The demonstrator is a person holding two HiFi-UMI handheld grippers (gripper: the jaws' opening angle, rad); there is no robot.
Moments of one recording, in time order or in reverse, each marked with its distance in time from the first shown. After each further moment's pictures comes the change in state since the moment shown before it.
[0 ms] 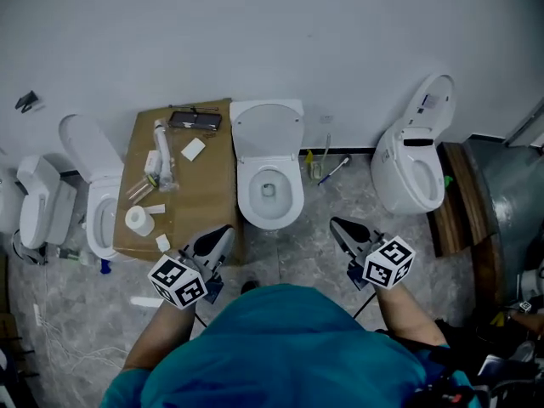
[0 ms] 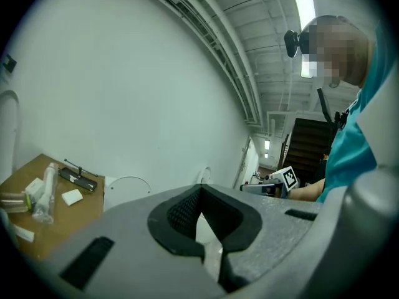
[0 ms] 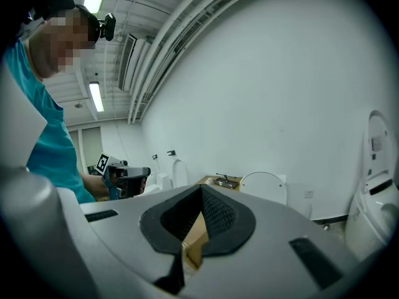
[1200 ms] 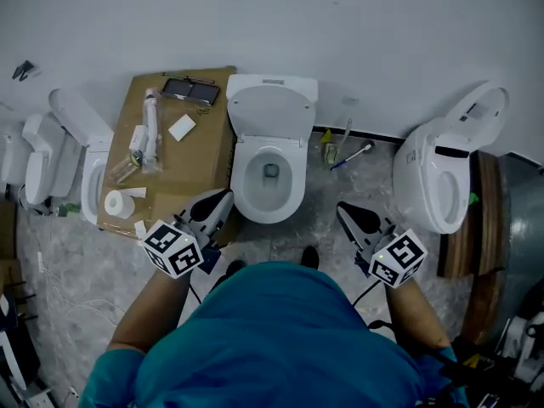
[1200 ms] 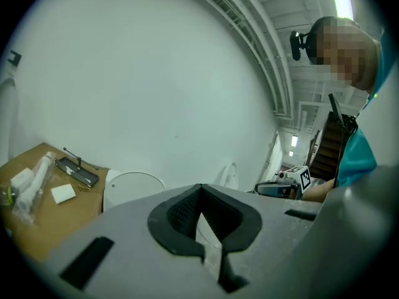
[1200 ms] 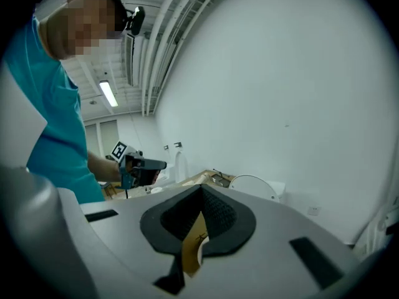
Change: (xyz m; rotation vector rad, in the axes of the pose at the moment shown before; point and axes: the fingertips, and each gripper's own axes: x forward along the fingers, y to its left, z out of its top) left arm 0.211 0.106 -0.001 -0.077 0.073 0.188; right arm 0.073 -0.205 0.032 -0.081 0.081 0.174
